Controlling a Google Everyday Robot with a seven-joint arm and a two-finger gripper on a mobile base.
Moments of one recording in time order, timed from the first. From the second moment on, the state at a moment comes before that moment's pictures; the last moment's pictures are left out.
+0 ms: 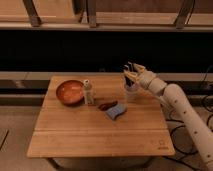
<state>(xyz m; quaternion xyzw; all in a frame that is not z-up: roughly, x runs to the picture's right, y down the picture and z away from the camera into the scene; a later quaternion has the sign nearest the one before) 0.140 -0.108 0.798 0.09 -0.50 0.44 0.74</state>
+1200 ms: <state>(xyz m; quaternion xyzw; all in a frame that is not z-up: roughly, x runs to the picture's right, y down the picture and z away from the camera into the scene) 0.147 -0.109 0.823 0.05 -0.49 0.46 0.74</state>
